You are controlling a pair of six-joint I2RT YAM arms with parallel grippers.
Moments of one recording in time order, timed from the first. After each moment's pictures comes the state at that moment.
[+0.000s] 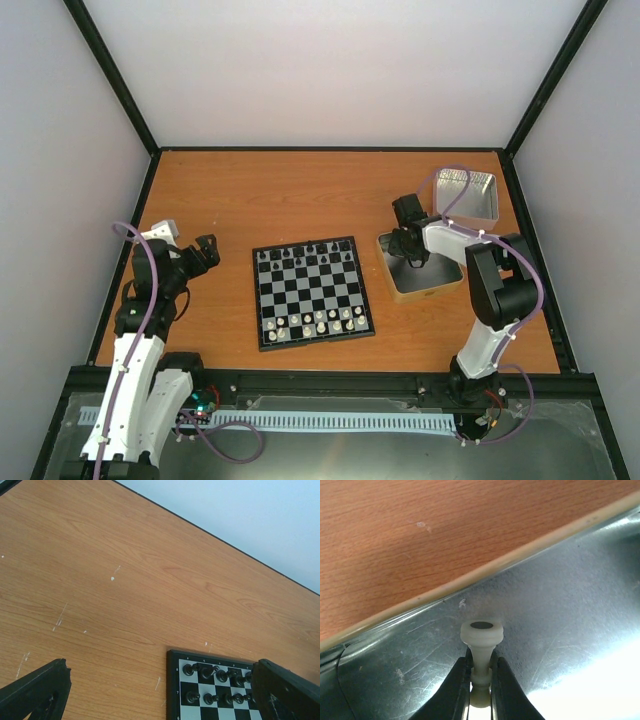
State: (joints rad) left arm 0.00 0.62 0.60 -0.48 0.07 -0.46; right arm 0.32 1.77 1.02 -0.45 0.13 0.53
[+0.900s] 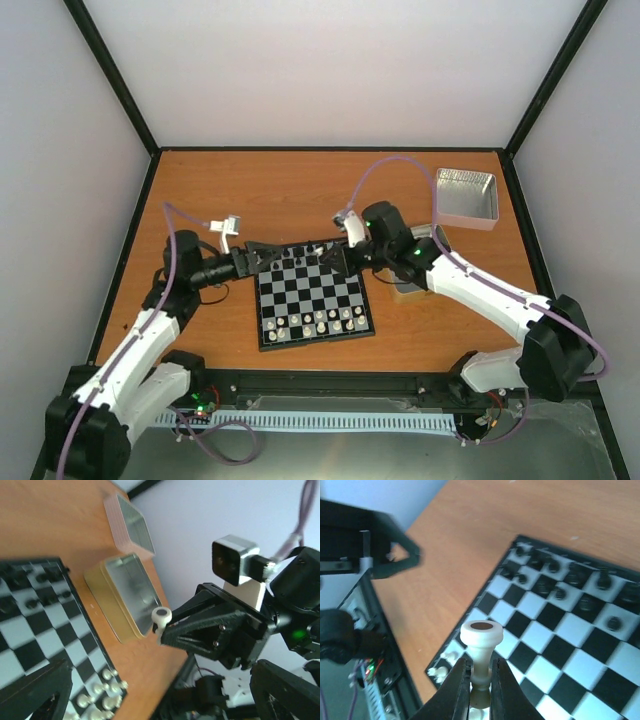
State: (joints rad) left arm -0.21 0.81 0.49 0.05 0.86 -0.81; right arm 0.70 1.33 0.97 -0.32 -0.44 0.36
